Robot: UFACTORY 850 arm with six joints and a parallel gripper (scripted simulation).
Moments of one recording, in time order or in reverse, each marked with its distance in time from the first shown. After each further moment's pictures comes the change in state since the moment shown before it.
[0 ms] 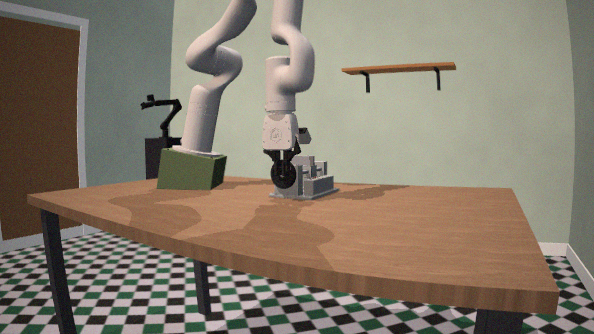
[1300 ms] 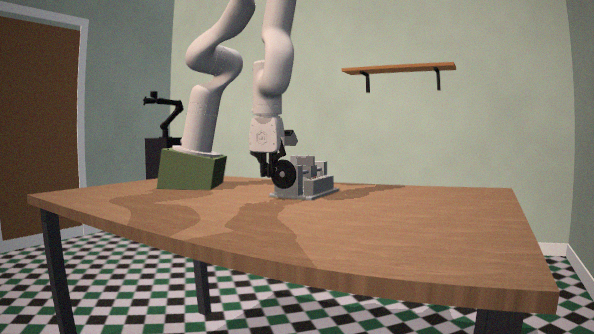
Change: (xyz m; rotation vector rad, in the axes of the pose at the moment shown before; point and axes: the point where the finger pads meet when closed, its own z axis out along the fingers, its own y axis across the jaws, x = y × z) arm 0.000 -0.050 0.006 0.027 0.012 0.002
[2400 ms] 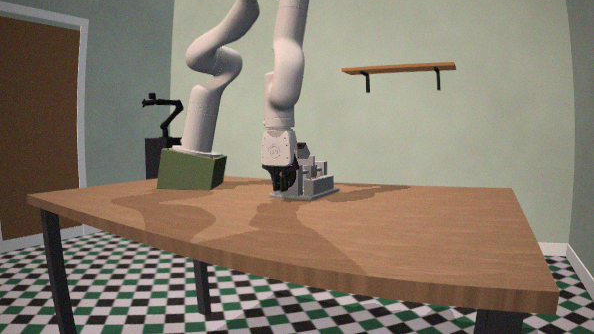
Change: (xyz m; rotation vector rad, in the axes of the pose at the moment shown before) arm 0.000 0.044 0.038 -0.017 -0.013 -0.001
